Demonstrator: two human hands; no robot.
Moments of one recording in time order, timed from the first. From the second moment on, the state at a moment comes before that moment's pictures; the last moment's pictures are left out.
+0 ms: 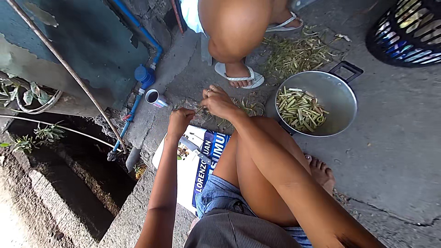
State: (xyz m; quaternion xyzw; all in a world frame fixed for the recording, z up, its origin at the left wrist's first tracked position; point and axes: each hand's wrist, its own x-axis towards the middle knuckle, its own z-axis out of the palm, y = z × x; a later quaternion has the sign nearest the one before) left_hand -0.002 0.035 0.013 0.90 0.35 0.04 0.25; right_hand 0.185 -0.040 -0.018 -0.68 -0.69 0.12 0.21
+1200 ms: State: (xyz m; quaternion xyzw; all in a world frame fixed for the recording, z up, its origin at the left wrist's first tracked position) left_hand 0.006 0.013 -0.005 0.85 0.33 0.35 0.22; right_hand 0.163 -0.042 -0.025 -0.53 -0.41 0.38 0.64
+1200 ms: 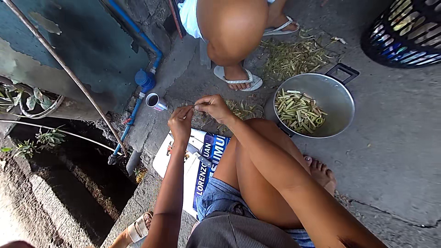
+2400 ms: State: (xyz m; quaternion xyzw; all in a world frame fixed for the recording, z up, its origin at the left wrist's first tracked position) left_hand 0.022 0.005 0.002 0.88 0.26 0.37 0.12; right_hand 0.163 -0.054 -0.015 -0.53 -0.30 0.41 0.68
